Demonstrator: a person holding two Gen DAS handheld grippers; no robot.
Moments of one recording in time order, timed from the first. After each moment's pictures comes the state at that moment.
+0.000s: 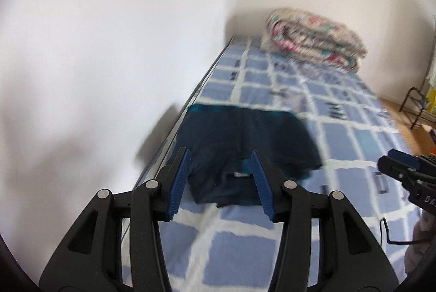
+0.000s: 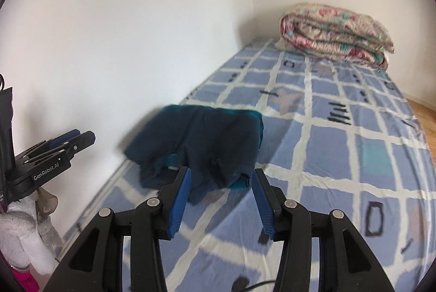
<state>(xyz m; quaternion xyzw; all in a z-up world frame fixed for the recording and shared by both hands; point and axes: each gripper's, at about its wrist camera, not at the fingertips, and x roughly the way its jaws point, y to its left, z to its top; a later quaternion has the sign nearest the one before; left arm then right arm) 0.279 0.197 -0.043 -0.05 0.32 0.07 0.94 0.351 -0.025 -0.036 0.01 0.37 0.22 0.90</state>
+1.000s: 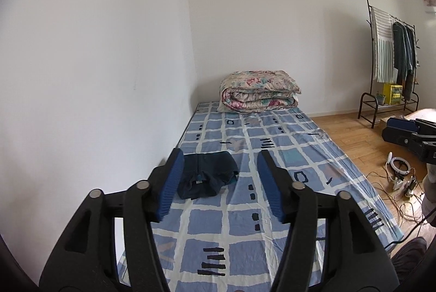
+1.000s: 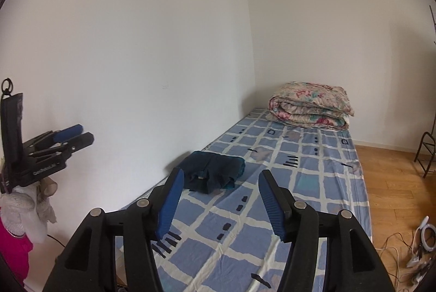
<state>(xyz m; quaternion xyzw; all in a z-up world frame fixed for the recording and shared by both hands) -0.059 0.056 0.160 0.04 0.17 0.00 0.98 0.030 -0.202 0.169 -0.01 0.21 0.22 0.95</state>
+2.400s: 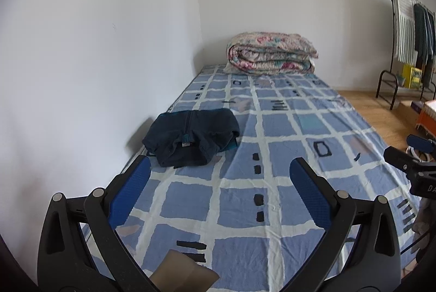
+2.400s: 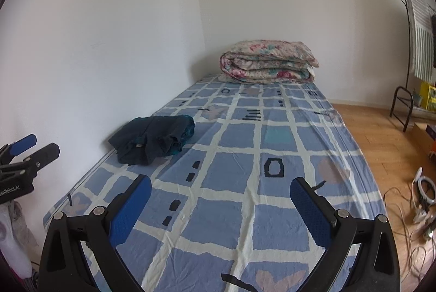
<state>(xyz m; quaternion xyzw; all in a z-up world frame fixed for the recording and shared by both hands) 0.077 0.017 -0.020 0.02 0.25 0.04 0.97 0.135 -0.217 -0.014 0.02 0.28 0.10 0.95</state>
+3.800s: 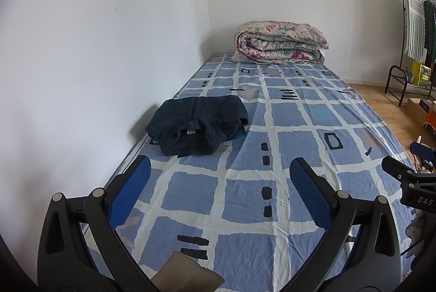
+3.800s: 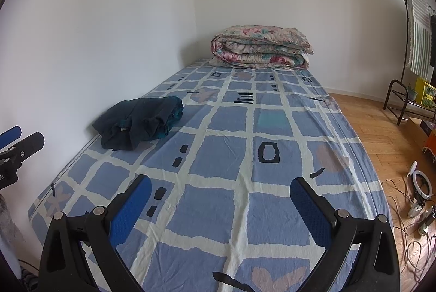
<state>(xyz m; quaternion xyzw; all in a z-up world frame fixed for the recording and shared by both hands) 0.095 0.026 -0.045 0.01 0.27 0.06 0.96 0.159 -0.212 -0.051 0.01 0.31 0.08 0.95</state>
